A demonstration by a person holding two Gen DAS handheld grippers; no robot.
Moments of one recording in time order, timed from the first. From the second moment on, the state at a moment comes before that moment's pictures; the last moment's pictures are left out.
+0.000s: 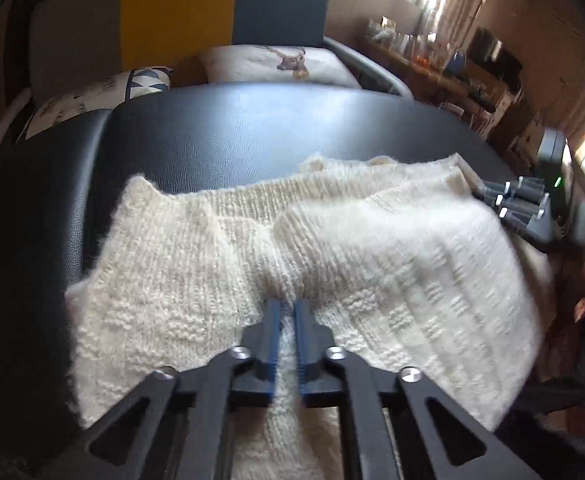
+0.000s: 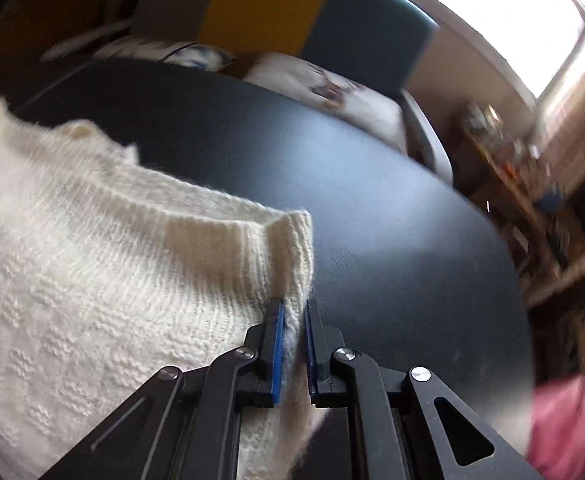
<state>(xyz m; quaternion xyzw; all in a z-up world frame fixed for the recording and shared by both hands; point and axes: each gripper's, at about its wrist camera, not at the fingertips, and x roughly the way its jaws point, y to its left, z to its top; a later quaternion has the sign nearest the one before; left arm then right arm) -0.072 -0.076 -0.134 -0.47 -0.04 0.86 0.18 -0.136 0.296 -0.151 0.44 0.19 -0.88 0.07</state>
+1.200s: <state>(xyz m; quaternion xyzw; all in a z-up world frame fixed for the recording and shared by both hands) -0.112 -0.088 -0.151 -0.41 -0.07 0.90 0.13 -0.138 0.202 -0.128 0.37 0.14 -0.91 0.15</state>
